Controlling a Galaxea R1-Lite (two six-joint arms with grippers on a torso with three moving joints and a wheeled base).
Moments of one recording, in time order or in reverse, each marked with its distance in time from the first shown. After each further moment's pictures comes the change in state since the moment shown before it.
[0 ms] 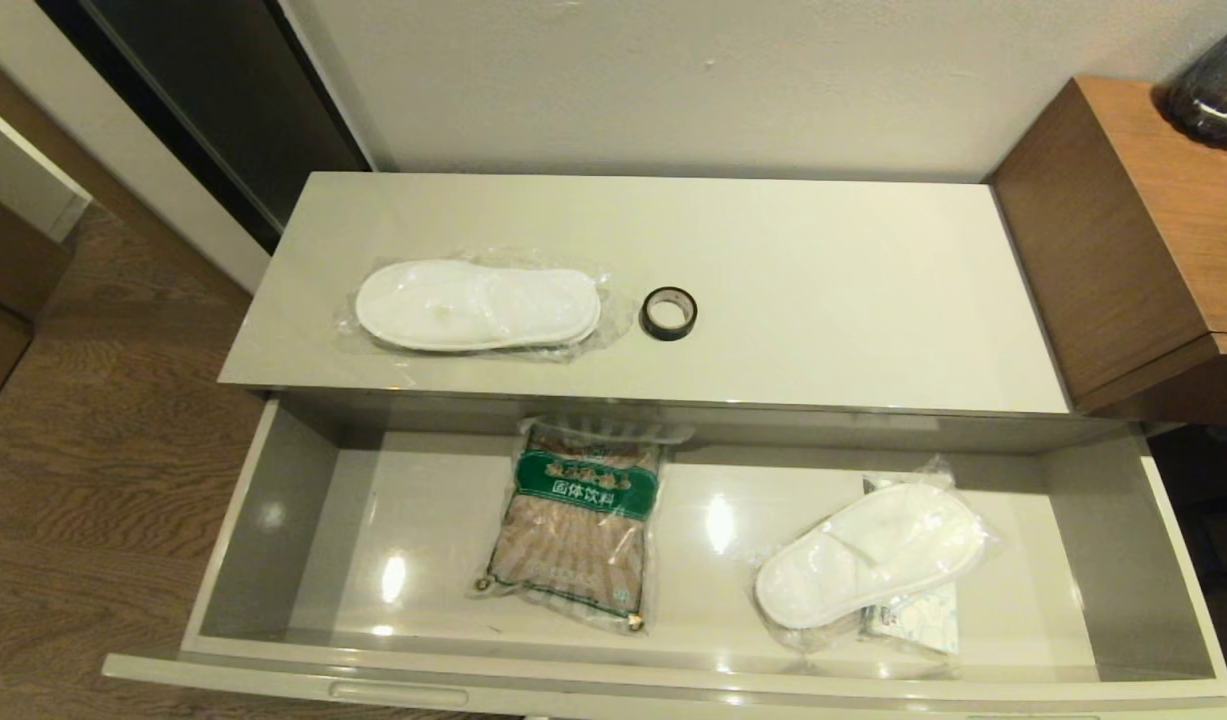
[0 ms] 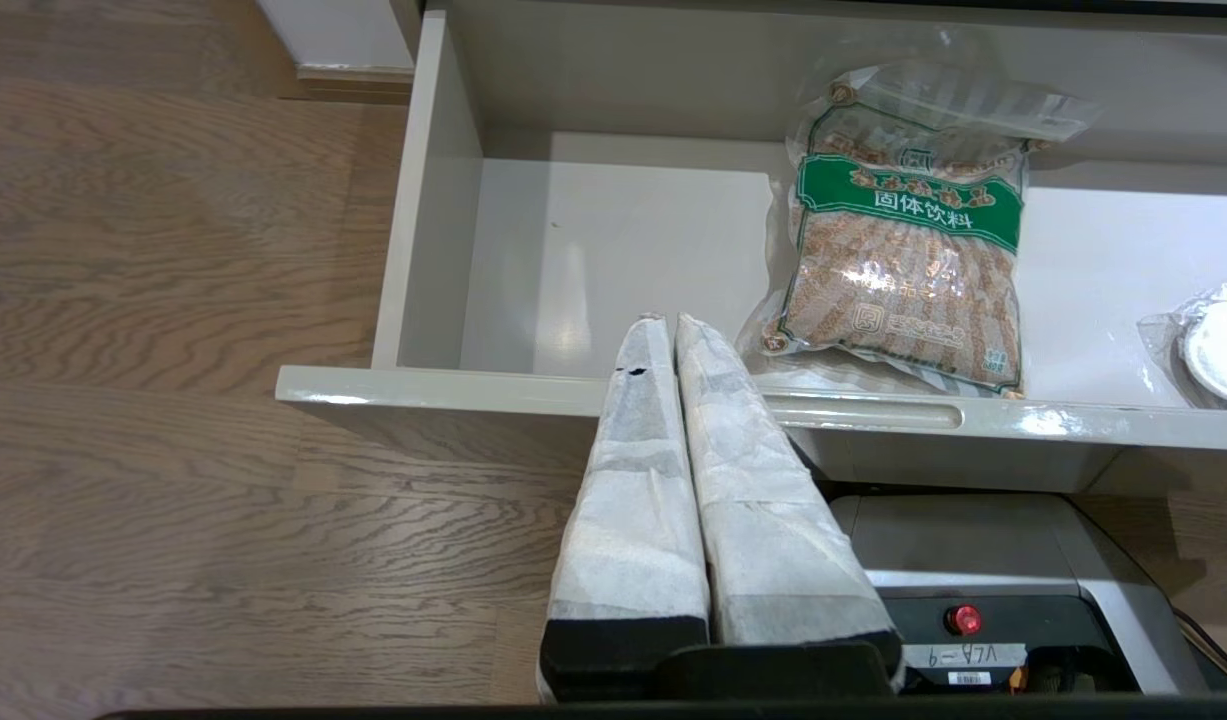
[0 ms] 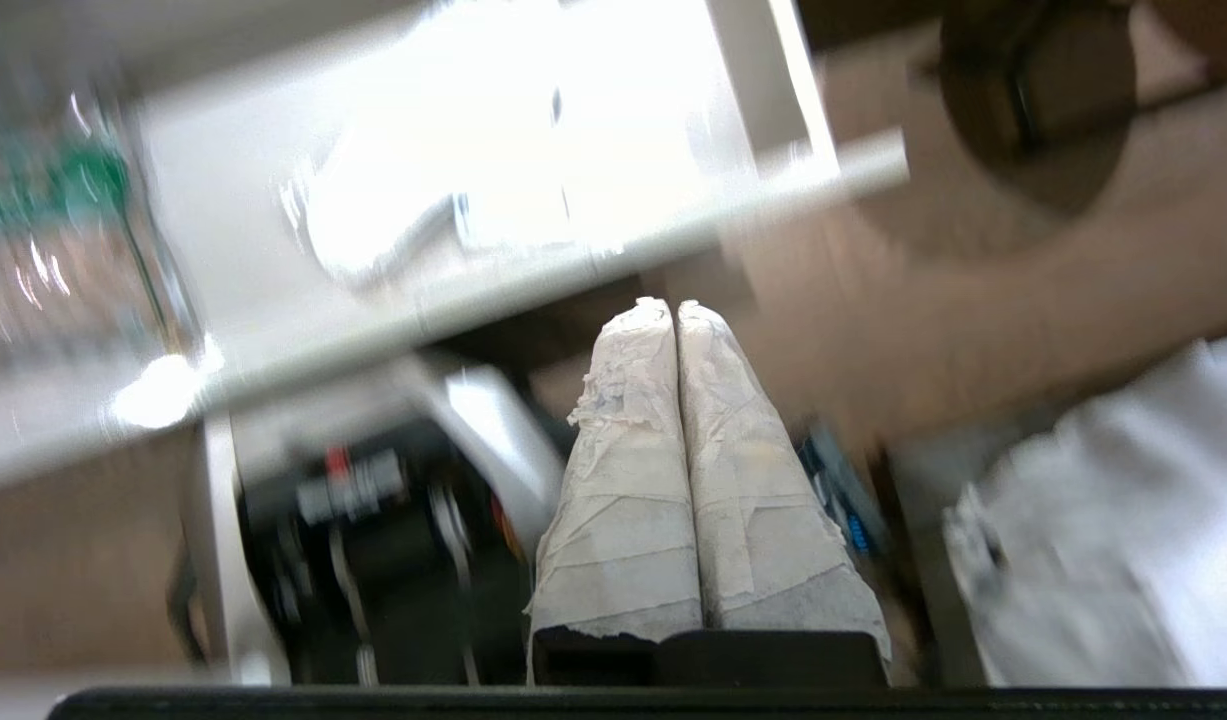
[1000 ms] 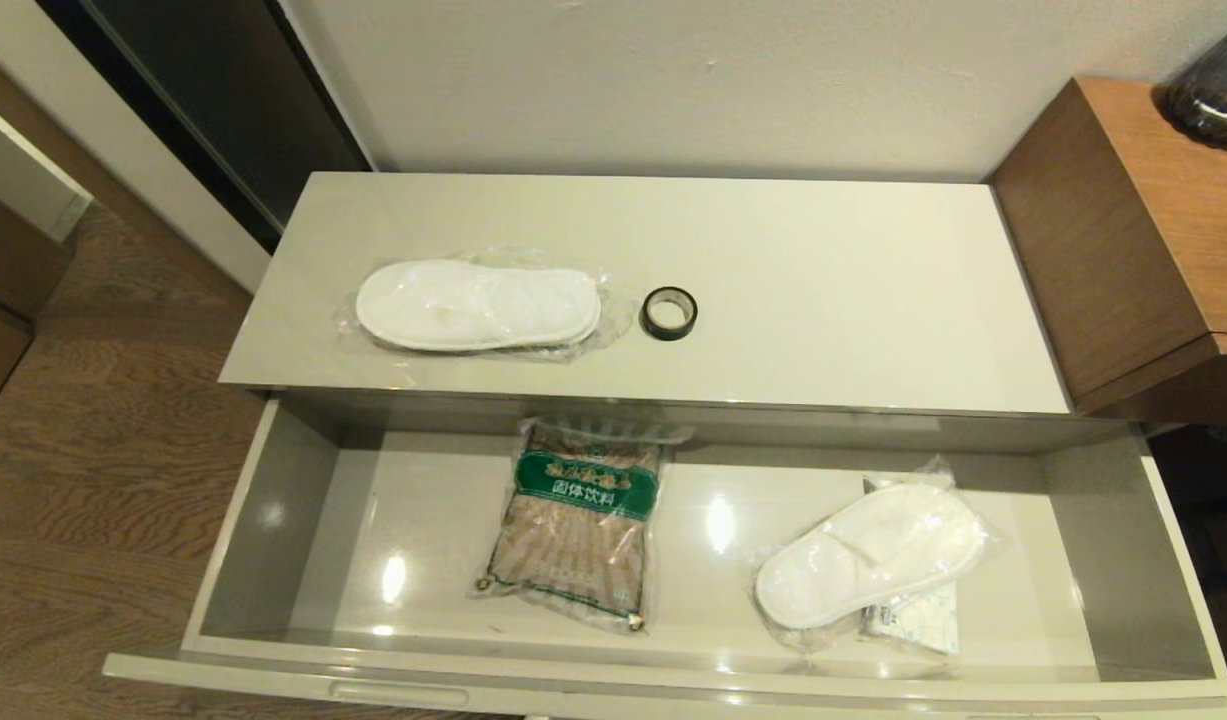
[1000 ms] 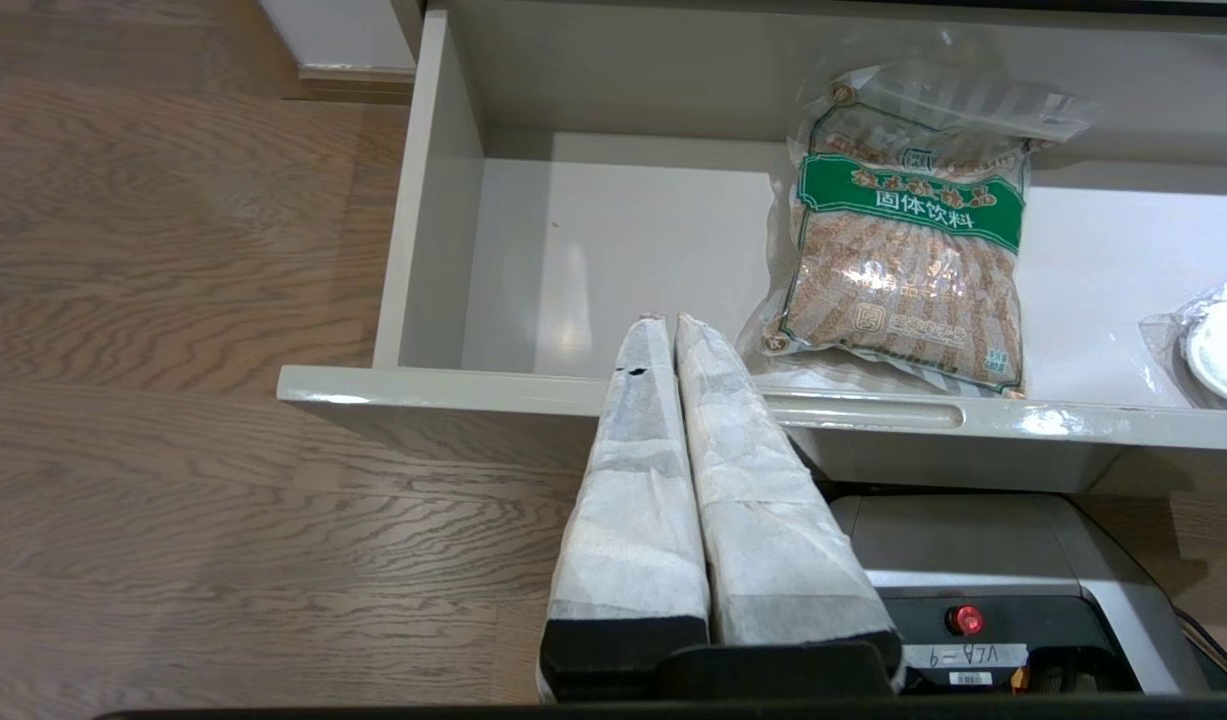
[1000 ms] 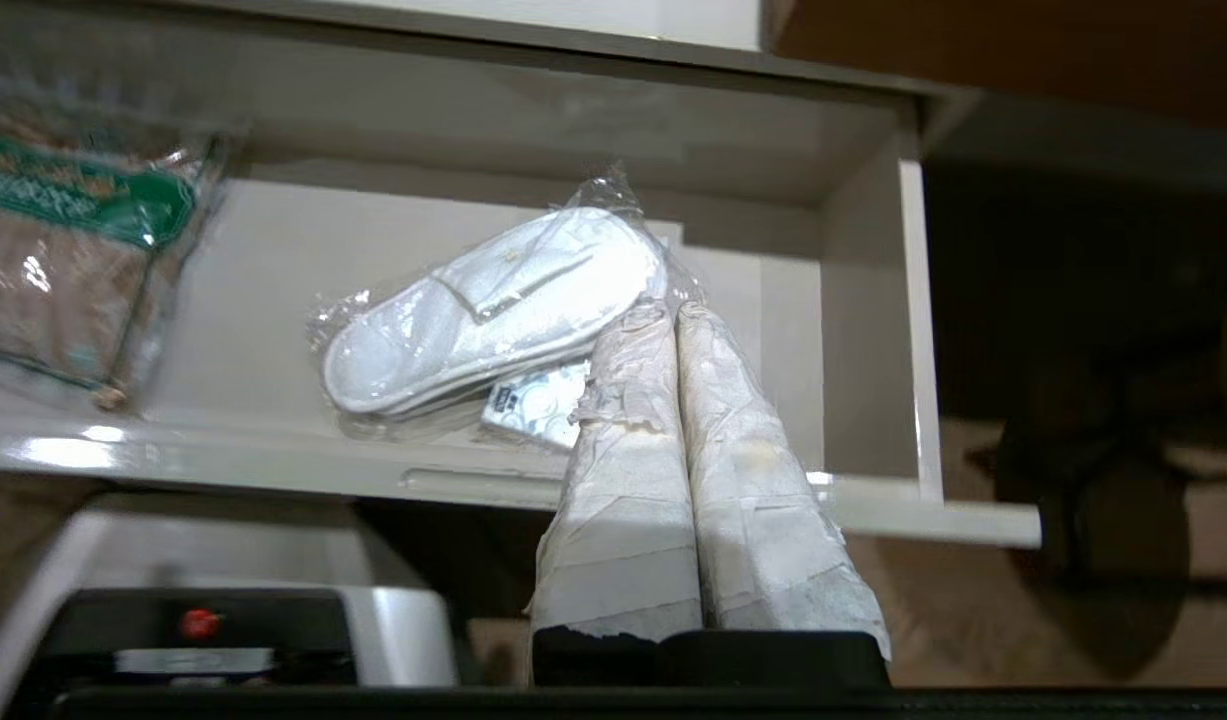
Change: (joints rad) left arm 0.000 0.000 0.000 0.000 0.000 0.001; right arm 0.082 -0.272 0.810 -0.955 0.134 -0.360
